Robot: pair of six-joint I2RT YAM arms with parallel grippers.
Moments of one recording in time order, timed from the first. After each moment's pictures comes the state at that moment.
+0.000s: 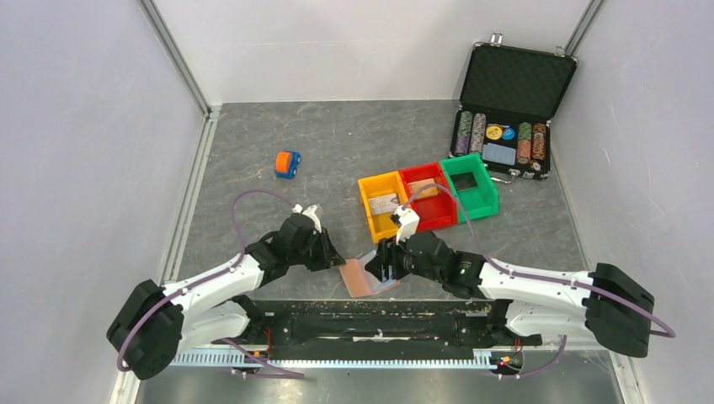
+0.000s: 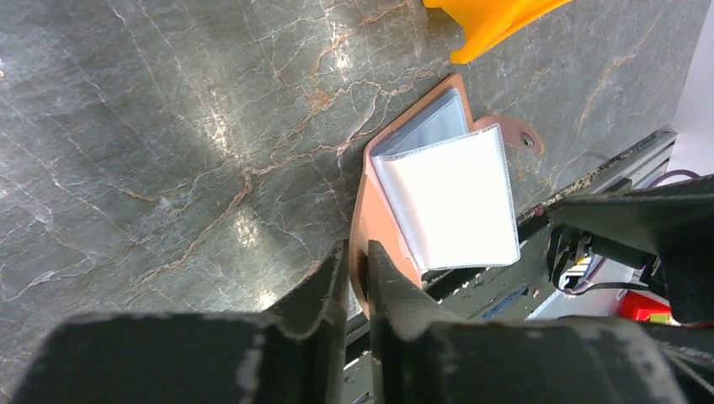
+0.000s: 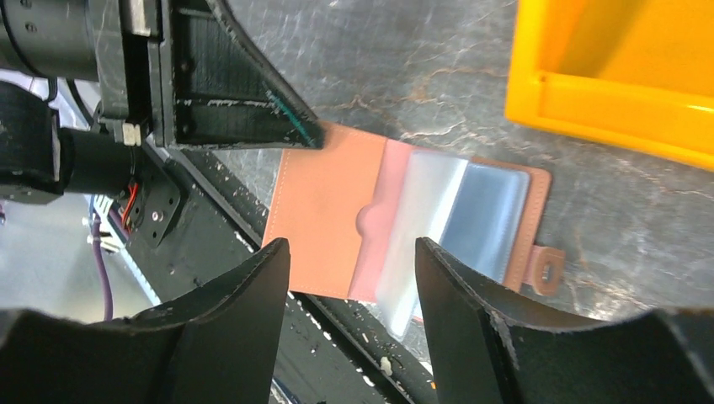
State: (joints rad) left arm -0.70 1.06 0.41 -0.13 0.19 -0.84; right arm 1.10 1.13 0.49 0.13 0.09 0.64
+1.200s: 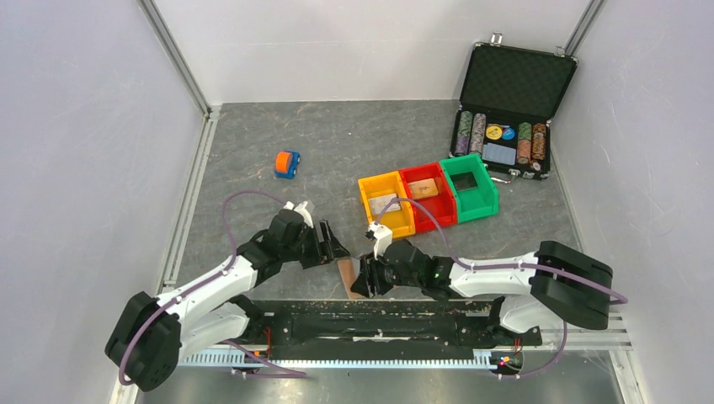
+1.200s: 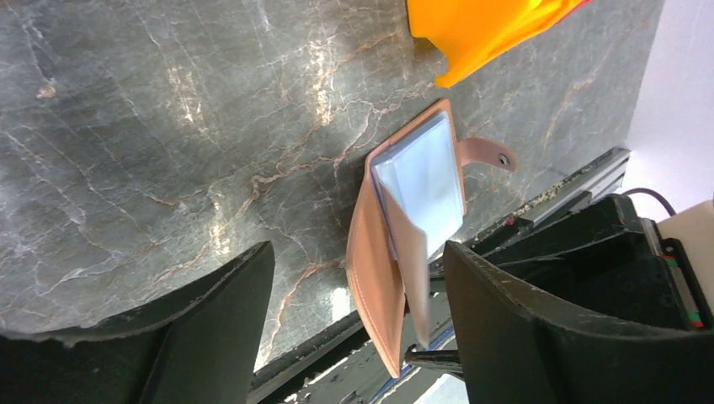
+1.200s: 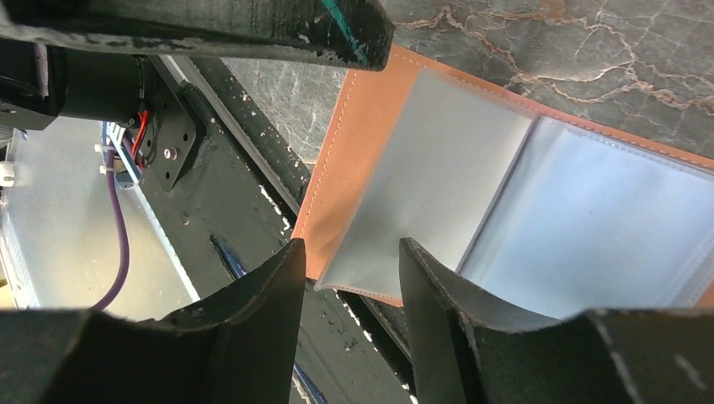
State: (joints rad) left arm -0.61 1.01 0.41 -0.15 0.26 -0.83; right arm 1.16 1.38 0.49 0.32 -0.08 0.69
